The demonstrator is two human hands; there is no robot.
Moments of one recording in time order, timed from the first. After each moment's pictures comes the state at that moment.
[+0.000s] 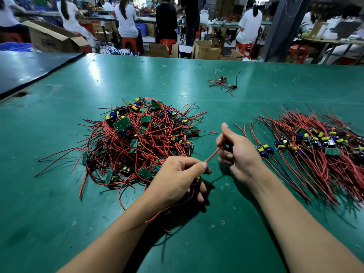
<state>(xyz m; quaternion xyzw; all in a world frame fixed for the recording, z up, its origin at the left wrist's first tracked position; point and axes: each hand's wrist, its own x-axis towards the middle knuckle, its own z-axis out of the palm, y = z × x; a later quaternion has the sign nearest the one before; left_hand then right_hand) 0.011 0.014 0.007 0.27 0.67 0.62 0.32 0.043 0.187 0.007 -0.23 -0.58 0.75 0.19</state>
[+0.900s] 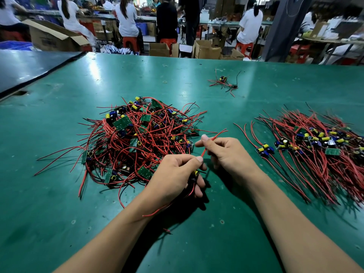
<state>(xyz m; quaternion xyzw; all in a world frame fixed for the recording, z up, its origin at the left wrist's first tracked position) 0.010 0.016 0.008 0.24 0.64 0.66 0.32 0.043 0.184 -0.011 -0.17 -0.71 0.66 0.15</state>
